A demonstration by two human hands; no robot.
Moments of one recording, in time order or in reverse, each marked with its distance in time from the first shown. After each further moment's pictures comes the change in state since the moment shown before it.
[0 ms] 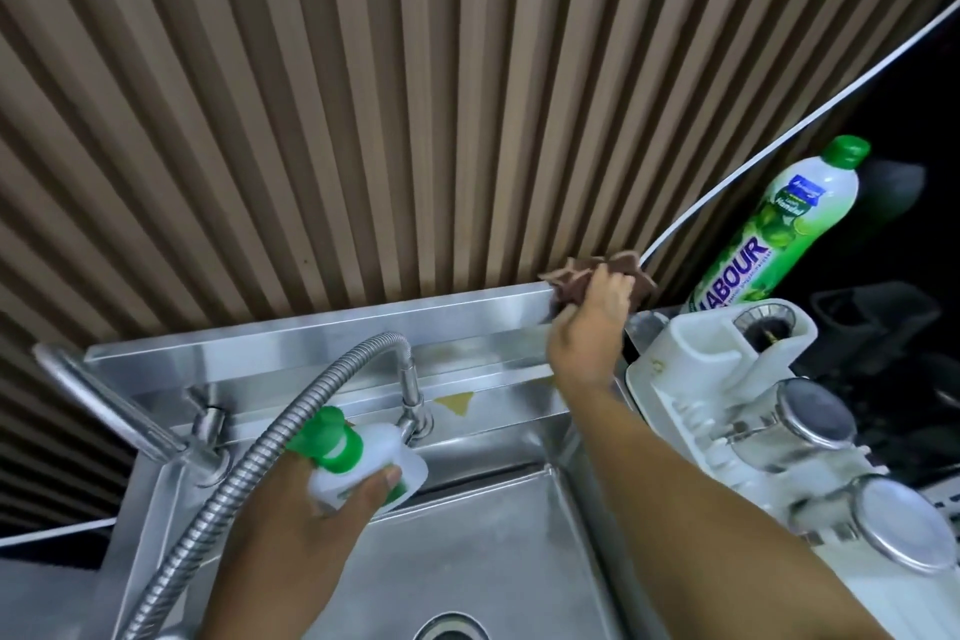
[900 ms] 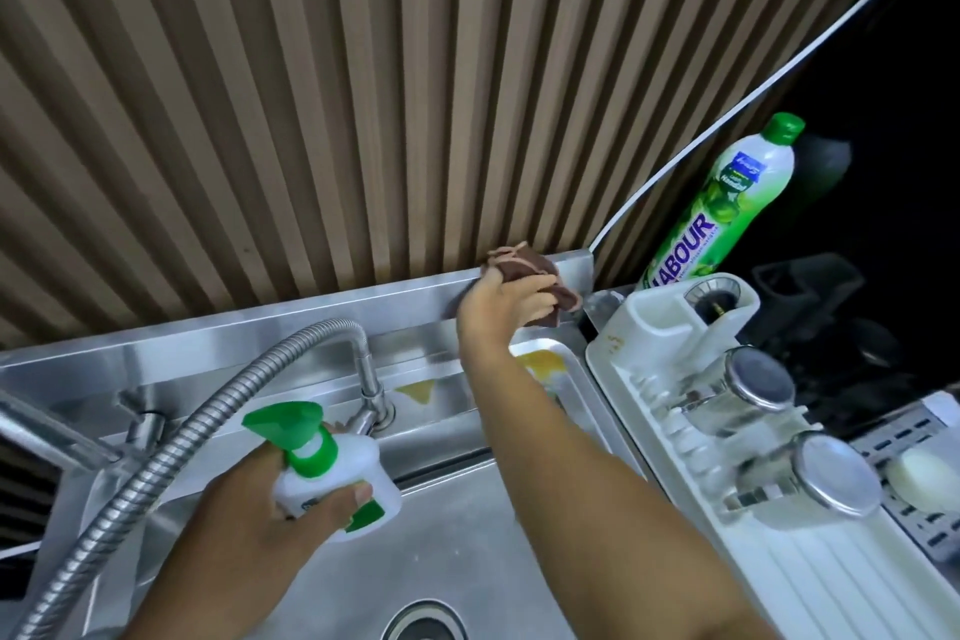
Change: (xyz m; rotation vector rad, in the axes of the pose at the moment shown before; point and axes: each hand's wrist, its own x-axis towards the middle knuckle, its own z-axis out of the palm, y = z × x) left_hand 0.011 -0.004 -0.008 -0.009 -0.201 0.049; right_hand -0.010 -0.076 0.028 0.481 -0.039 0.663
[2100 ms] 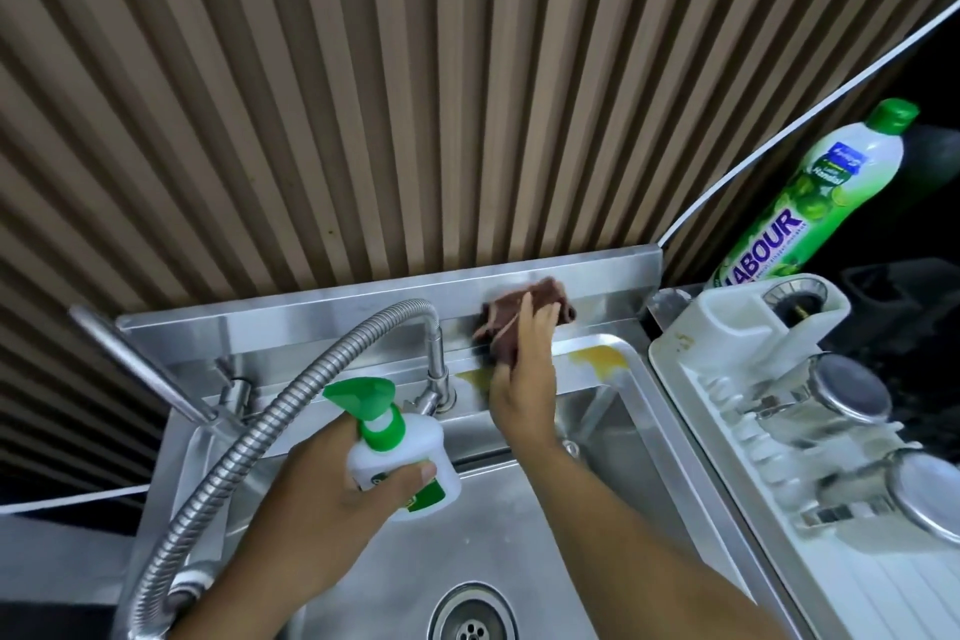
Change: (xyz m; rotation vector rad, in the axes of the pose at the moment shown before) left_hand -0.009 0.002 -0.006 0.037 0.037 -0.056; right_hand -0.053 0.093 -0.028 -0.245 -0.402 -0.563
